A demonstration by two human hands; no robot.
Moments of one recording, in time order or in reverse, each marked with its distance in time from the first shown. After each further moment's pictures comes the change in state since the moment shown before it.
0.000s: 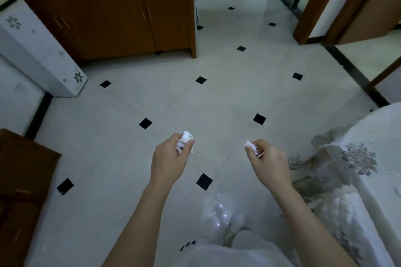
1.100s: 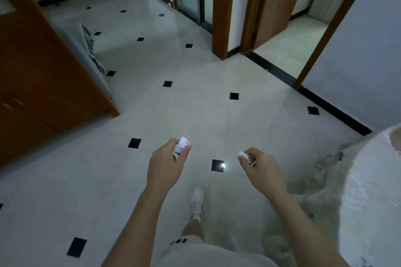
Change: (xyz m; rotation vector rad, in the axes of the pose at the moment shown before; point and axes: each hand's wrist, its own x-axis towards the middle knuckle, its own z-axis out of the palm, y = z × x) left_hand 0.482 0.243 0.309 0.073 -0.354 0.369; right_hand 0.486 0.129 -0.086 0.028 0.195 0.340
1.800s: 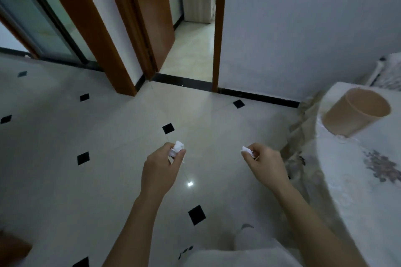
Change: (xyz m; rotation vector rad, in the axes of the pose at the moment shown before) left_hand 0.341 0.125 0.128 -0.014 -0.407 0.492; right_hand 0.225 0.026 -0.073 0.006 0.471 0.441
